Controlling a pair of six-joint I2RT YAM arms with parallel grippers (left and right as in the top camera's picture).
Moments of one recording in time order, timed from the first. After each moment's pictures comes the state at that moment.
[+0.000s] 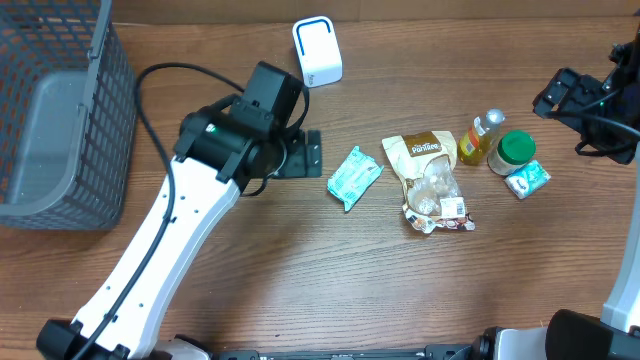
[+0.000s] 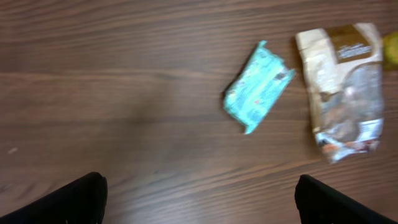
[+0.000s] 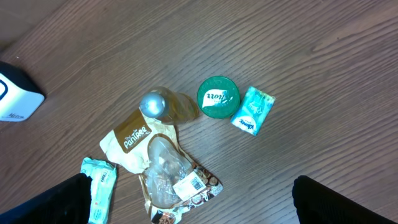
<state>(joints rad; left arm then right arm) -0.48 1.55 1.61 -1.23 -0.02 -0.51 -0.25 1.57 1.90 -1.43 -0.04 0.31</state>
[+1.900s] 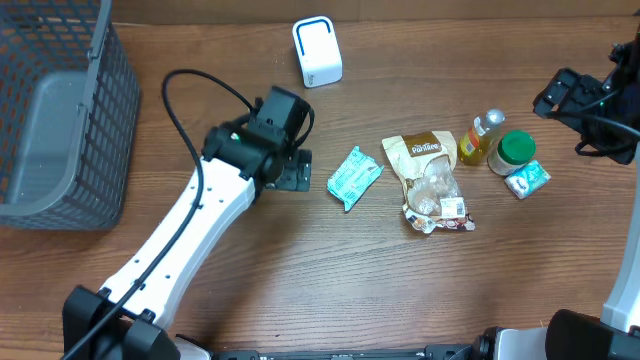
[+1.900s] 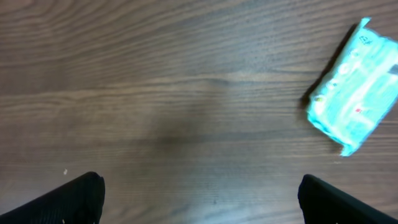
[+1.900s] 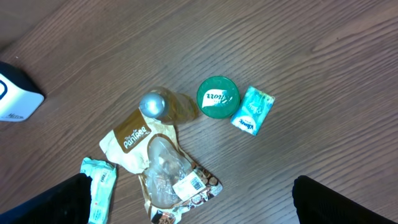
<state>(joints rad) -0.48 1.59 1.35 -1.01 -0.22 -0.36 -0.25 1.57 1.90 -1.43 -0.04 0.31</state>
